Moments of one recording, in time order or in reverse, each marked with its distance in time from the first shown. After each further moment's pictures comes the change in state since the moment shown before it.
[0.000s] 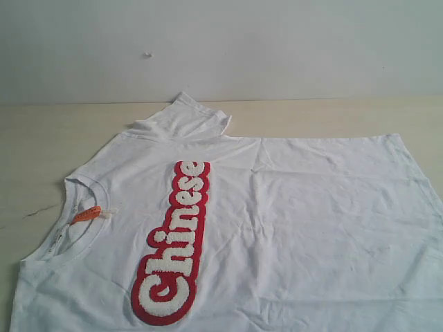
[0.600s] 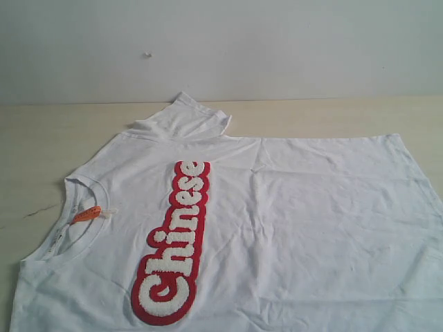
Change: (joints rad) left arm 0.000 0.000 0.000 0.000 0.000 0.000; right arm 0.000 0.000 0.000 0.000 0.000 0.000
